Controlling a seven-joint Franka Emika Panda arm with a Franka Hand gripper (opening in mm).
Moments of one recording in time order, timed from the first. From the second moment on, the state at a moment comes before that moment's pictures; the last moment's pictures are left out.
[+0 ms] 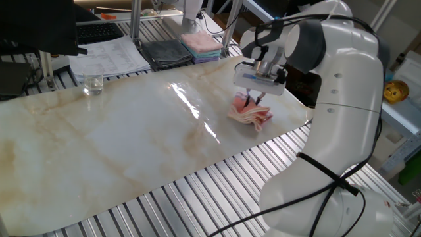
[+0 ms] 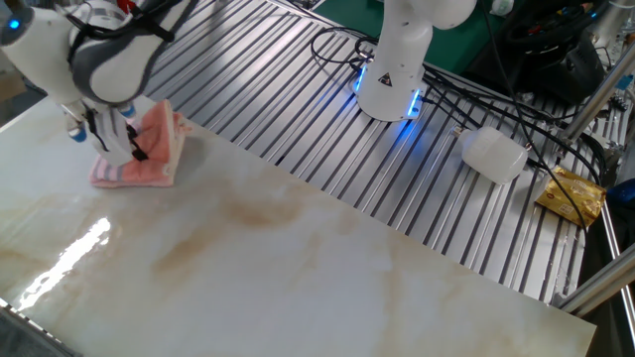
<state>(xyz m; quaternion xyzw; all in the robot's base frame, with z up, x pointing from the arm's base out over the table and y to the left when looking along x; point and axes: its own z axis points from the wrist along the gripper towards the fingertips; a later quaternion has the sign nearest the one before) 0.507 -0.348 0.077 -0.32 -0.93 -0.06 0.17</state>
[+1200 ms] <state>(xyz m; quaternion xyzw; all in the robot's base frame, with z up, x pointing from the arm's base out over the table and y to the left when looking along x) 0.490 -0.233 0.077 -0.34 -0.92 -0.08 0.16</state>
